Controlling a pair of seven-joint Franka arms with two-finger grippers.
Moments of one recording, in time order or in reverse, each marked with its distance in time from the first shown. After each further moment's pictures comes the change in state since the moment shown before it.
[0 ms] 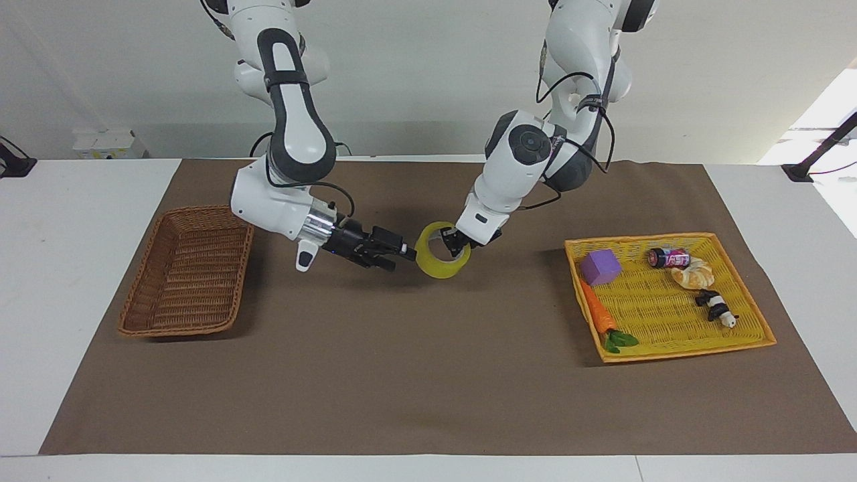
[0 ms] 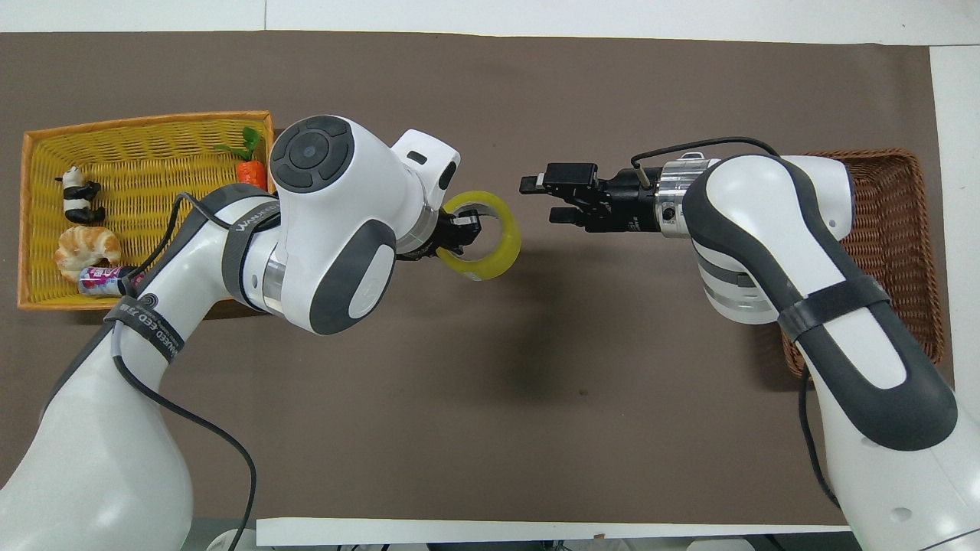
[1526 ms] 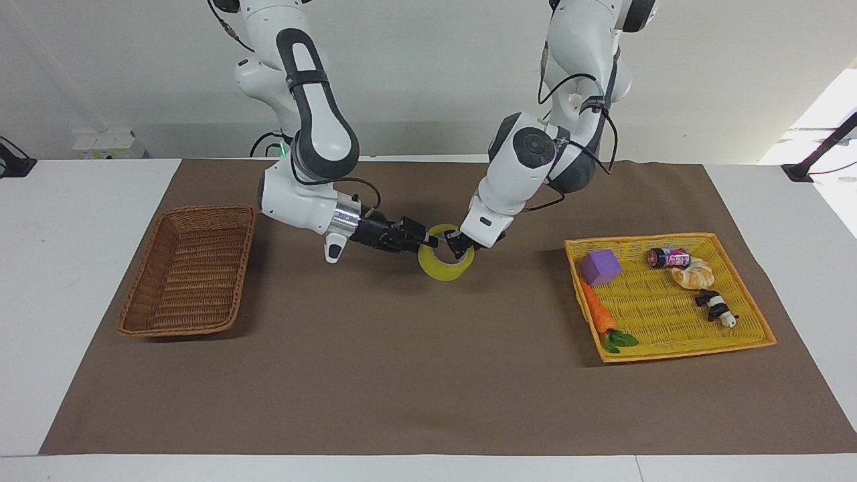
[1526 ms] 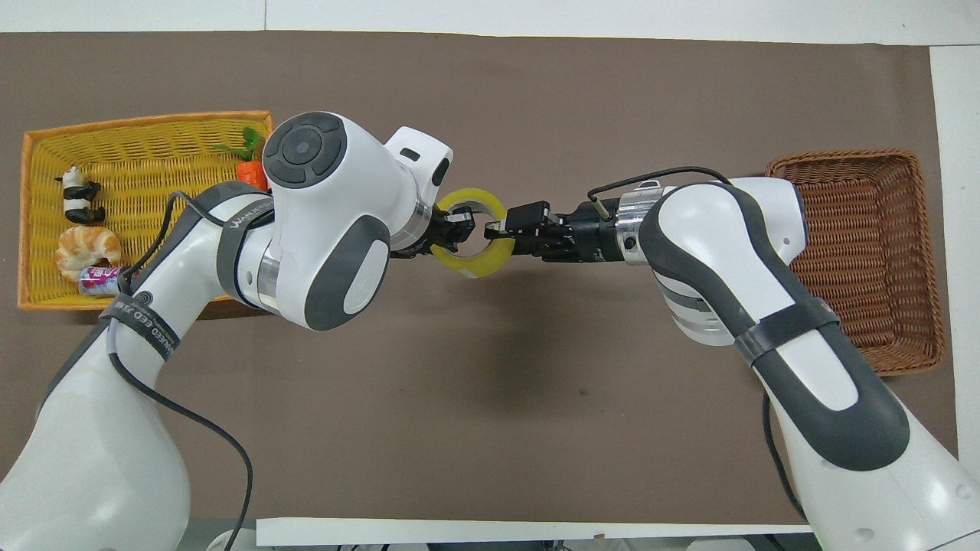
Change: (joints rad) left arm 0.001 0.000 0.008 0.000 -0.001 -0.009 0.000; right arm 0.080 -0.018 0.000 -0.050 0.018 -0.028 0.011
